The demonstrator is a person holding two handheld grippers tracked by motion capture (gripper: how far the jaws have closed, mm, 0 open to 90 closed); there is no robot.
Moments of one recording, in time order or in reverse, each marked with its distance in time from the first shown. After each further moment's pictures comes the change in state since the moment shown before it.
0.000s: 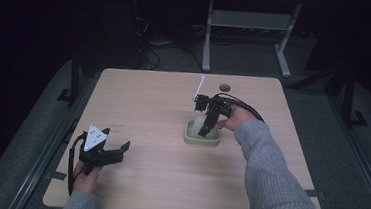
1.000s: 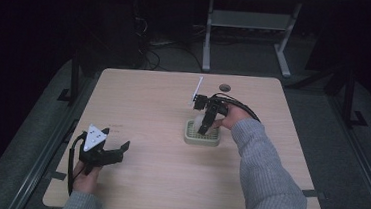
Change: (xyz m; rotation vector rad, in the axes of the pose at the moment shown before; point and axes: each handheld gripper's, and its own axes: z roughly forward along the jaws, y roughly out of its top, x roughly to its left) left arm 0.001 0.000 -0.001 0.005 0.003 0.001; right arm -0.020 0.004 0.022 0.029 -0.008 0.033
